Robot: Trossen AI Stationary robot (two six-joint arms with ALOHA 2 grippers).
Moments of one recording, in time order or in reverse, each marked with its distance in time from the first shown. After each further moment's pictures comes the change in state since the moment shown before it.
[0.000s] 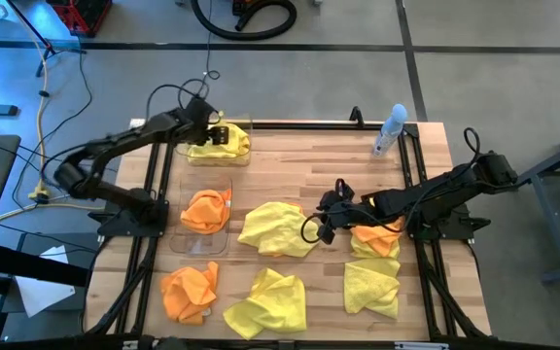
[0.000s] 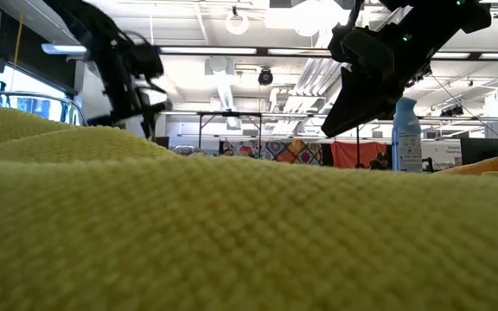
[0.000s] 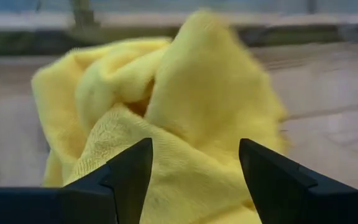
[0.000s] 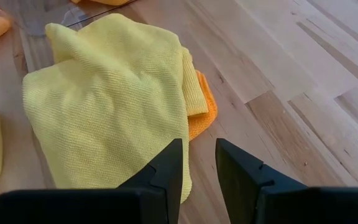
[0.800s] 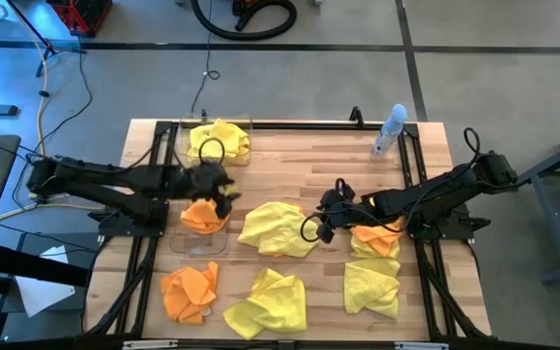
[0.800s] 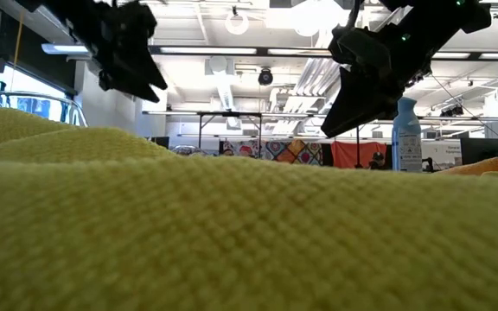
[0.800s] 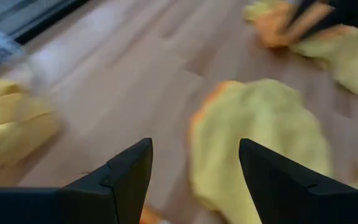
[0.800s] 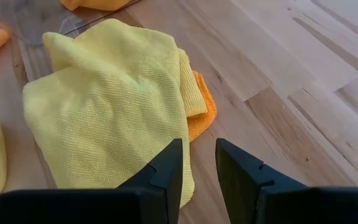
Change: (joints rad) left arm -0.864 -0.334 -0.192 0.182 -0.199 0.164; right arm 0.000 0.000 0.000 0.000 0.007 0.061
